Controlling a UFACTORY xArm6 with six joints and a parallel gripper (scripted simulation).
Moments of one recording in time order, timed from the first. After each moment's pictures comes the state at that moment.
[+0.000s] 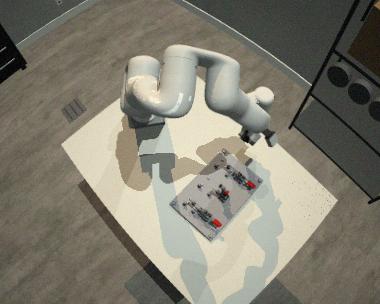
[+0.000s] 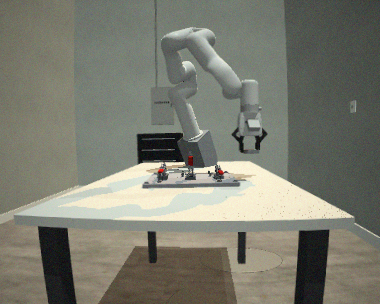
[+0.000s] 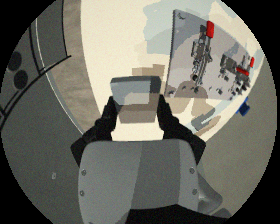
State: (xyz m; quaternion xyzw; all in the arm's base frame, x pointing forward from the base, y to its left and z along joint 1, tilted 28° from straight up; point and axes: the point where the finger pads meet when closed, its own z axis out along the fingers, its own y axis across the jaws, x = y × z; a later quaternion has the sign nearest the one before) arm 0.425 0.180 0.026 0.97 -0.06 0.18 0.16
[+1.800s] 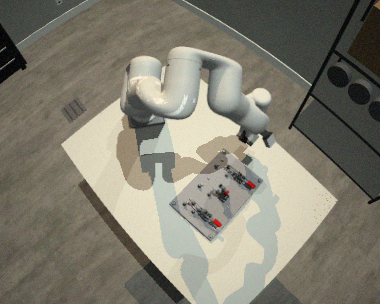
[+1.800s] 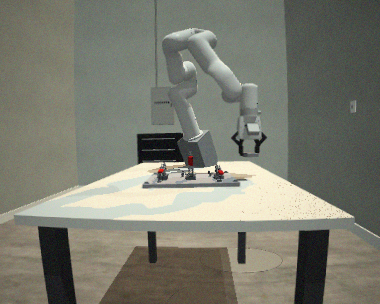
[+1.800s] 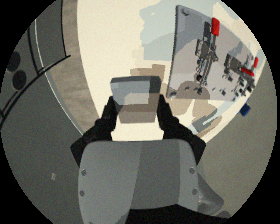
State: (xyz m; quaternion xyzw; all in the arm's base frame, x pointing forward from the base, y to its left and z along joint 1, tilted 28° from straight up) arm 0.423 0.175 0.010 0.97 -0.06 0.18 0.16
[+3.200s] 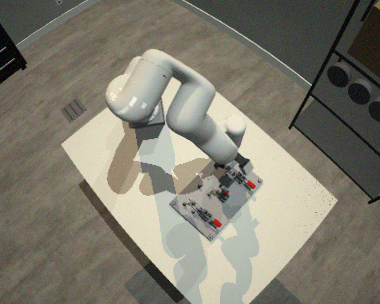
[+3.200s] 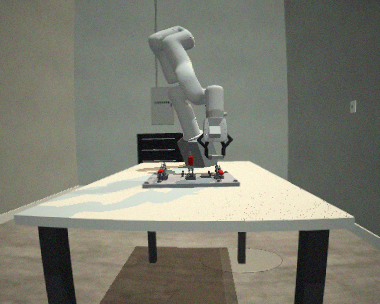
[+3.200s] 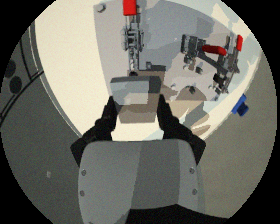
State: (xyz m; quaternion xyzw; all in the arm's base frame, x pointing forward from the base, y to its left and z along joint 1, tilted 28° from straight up) arm 0.400 0.033 0.047 0.97 -0.06 0.18 0.16
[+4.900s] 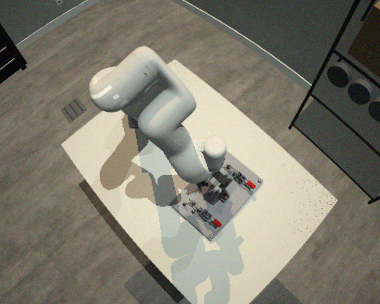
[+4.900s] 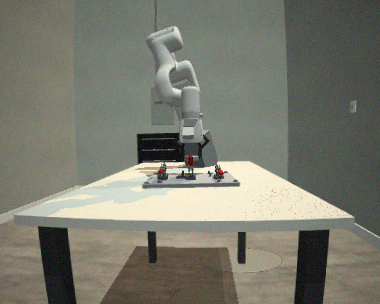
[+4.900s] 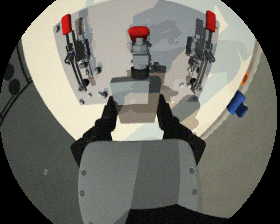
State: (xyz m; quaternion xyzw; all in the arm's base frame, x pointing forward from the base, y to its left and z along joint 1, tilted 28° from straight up) arm 0.385 -0.063 0.075 0.97 -0.06 0.18 0.16
